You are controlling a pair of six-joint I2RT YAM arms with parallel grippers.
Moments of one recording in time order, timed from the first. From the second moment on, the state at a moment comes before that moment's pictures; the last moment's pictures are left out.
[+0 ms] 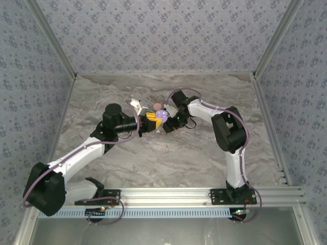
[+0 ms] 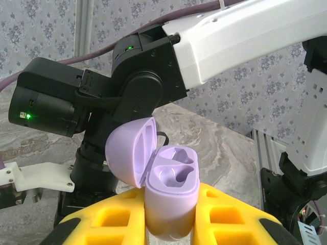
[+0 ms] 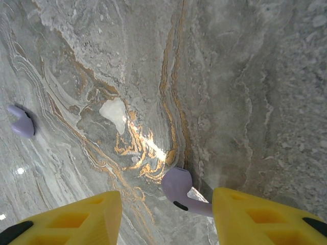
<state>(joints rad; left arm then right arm) -0.54 1.19 0.70 0.32 0.77 -0.19 0.53 2.07 1.48 -0.73 -0.45 -0.05</state>
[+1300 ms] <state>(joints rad) -0.54 1.17 0.70 0.31 0.76 -0.19 0.61 2.07 1.55 -0.78 -0.19 0.02</state>
